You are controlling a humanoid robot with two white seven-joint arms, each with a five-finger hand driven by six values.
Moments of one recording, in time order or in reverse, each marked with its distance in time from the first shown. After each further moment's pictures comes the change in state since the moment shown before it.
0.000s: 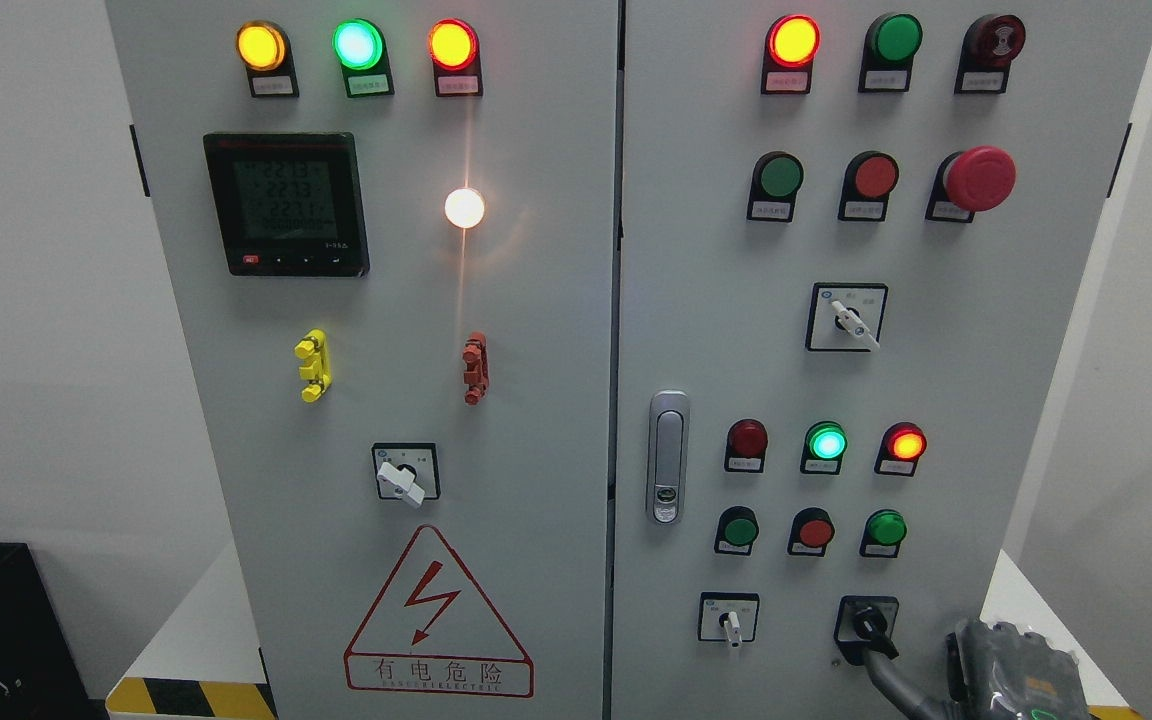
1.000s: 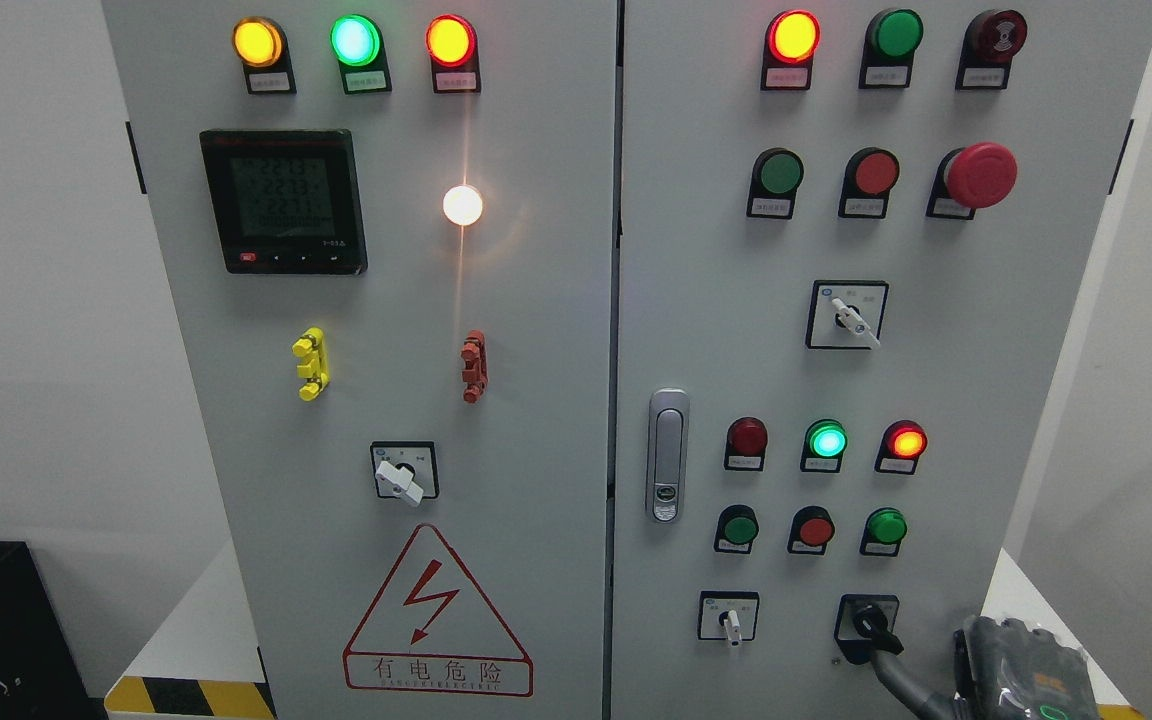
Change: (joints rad) left arm 0.000 0.000 0.000 0.000 0.000 0.000 0.000; right arm -0.007 0.008 -0.006 -0.016 -0.011 0.003 0.002
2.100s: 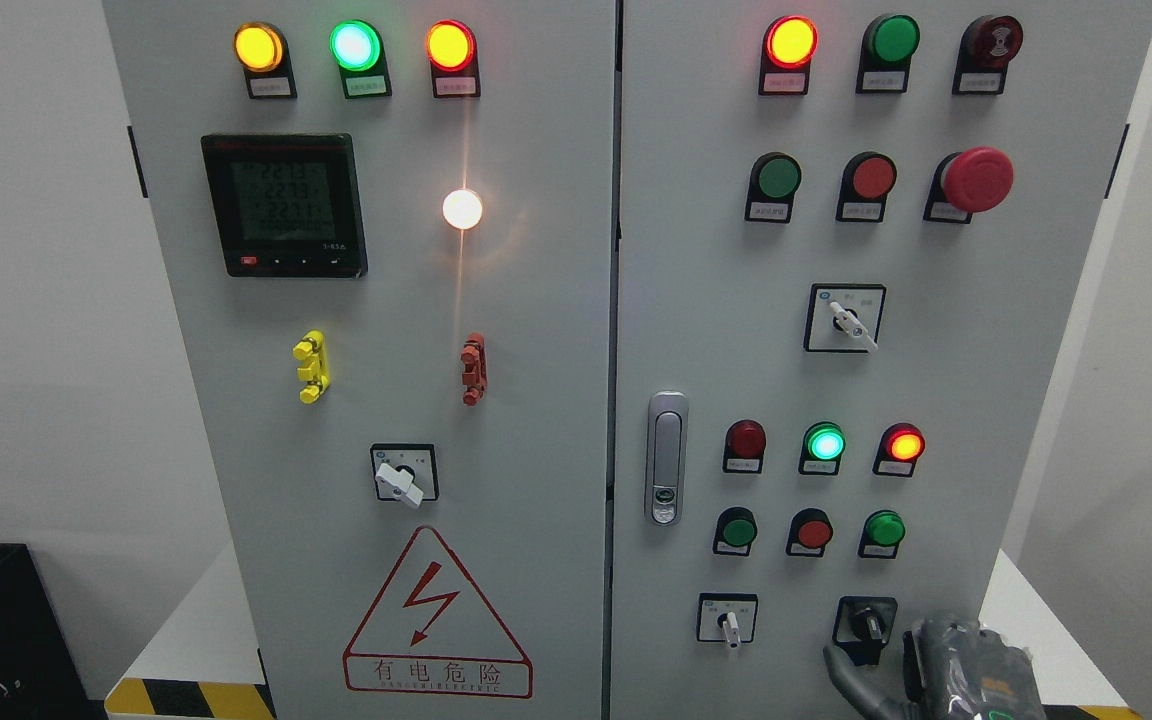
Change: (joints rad) left arm 0.000 0.000 0.000 0.000 0.000 0.000 -0.001; right arm 0.056 0.031 0.094 -0.050 -0.001 -0.022 -0.007
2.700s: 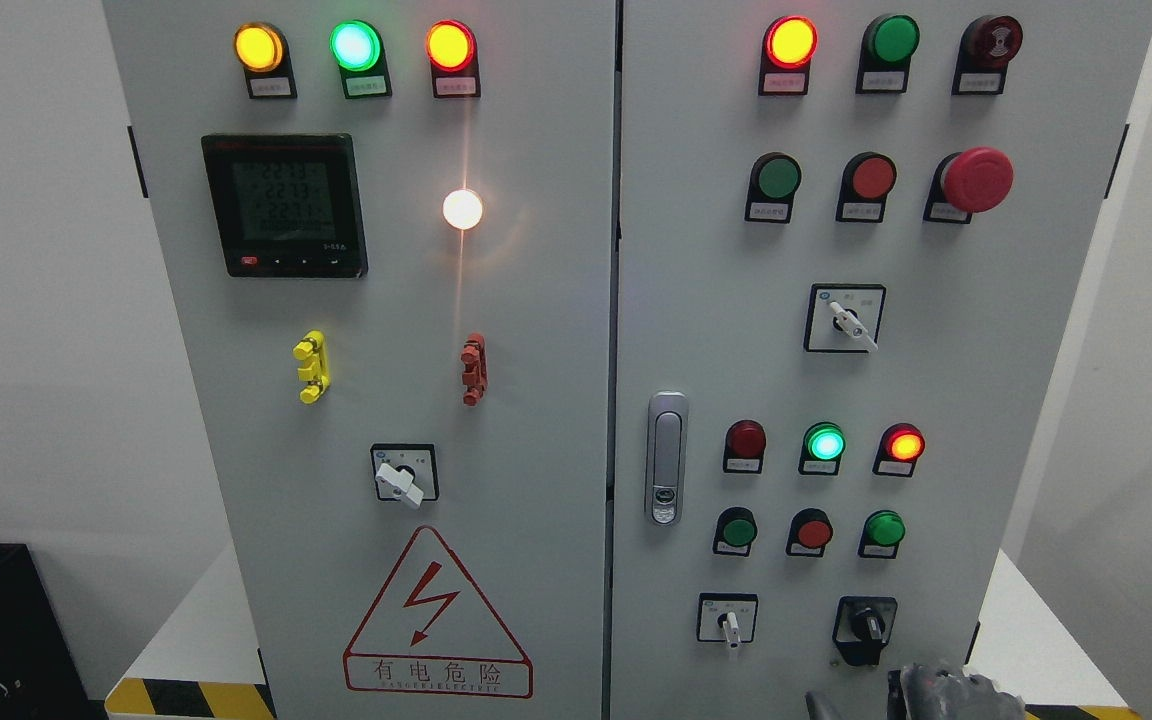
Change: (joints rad) left arm 0.000 0.000 0.000 0.000 0.000 0.000 0.001; right arm 0.173 0.036 0.040 -0.150 -0.118 -0.008 -0.109
